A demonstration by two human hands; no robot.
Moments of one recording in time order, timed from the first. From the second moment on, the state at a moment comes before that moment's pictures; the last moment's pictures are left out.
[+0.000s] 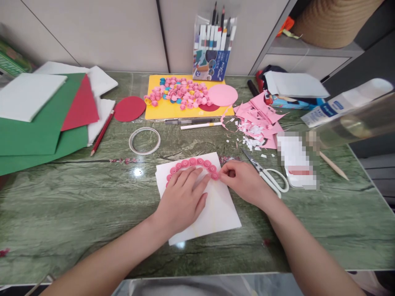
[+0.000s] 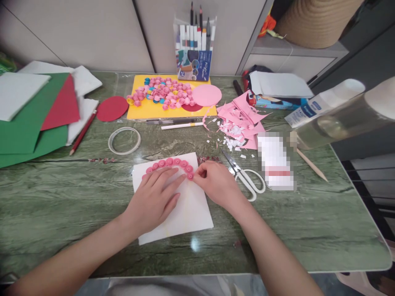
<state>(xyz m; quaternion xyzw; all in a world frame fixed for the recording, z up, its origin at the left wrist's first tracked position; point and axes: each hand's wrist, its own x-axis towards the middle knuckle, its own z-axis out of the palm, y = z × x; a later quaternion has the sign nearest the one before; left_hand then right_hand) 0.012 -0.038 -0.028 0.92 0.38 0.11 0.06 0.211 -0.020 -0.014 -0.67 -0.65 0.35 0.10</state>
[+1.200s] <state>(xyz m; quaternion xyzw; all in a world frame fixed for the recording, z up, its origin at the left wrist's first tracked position) 0.013 -0.039 -0.028 0.92 0.38 0.10 0.08 0.209 -0.020 -0.015 -0.67 -0.66 0.32 0.09</state>
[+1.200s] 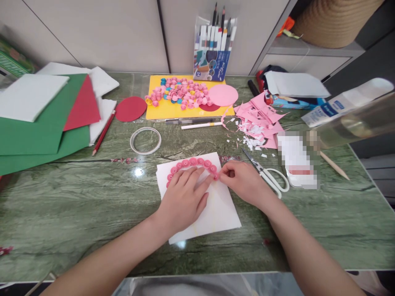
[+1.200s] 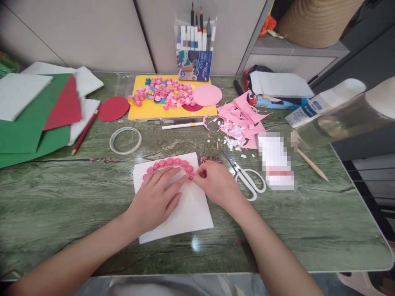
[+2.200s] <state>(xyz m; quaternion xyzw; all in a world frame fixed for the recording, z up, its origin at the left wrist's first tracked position) 0.019 -0.037 -0.021 0.92 0.38 0.08 0.08 0.223 -0.019 0.004 -0.66 -0.64 0.35 0.17</state>
